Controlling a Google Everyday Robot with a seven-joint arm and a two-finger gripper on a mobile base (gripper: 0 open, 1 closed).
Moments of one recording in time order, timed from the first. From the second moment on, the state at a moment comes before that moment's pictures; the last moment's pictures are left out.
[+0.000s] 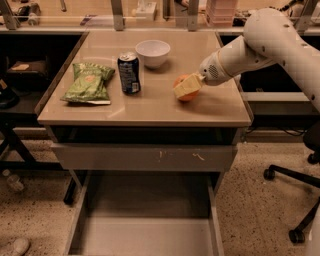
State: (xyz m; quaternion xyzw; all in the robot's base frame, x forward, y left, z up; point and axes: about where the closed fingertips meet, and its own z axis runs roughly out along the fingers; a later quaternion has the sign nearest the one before) arm 0.683 -0.097 0.834 -0.38 0.84 0.24 0.30
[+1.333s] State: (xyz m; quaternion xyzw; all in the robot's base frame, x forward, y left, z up) arm 0.683 -0.096 0.834 -0.38 0.84 0.24 0.30
